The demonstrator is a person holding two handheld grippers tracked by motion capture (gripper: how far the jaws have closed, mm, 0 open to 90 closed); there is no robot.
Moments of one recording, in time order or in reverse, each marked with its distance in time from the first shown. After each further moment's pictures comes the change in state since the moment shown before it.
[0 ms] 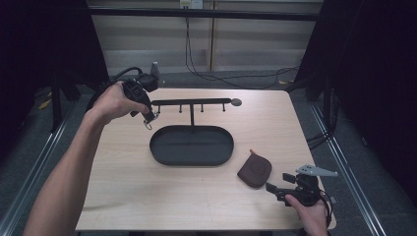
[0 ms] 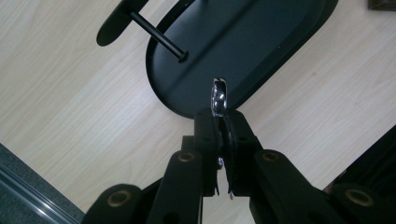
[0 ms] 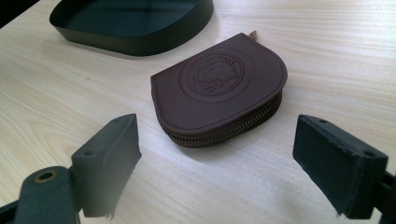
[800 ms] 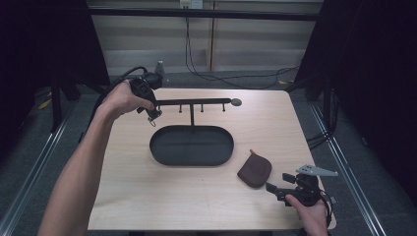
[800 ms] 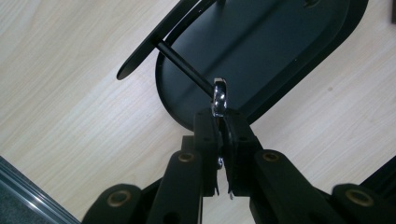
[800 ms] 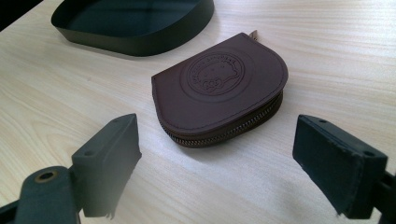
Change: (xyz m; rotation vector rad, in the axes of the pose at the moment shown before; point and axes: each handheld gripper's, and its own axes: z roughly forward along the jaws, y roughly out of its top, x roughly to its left) left arm 0.018 0.019 0.019 0.018 -0.007 -0.038; right arm -0.001 0.000 0.000 -0.002 0.008 0.005
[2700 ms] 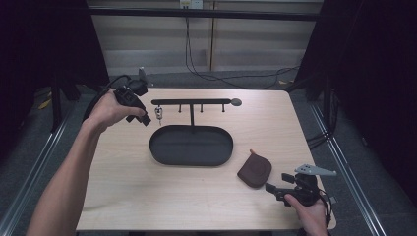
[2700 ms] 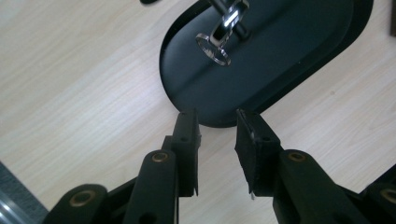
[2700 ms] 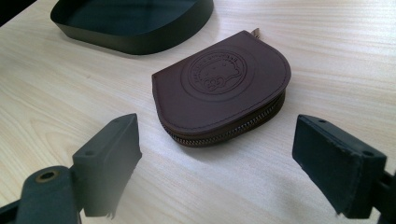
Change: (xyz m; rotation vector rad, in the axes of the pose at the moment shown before) left arm 0.012 -0.049 0.009 -0.095 -0.032 -0.097; right arm 0.001 0.001 0.002 0.013 0.000 -0.004
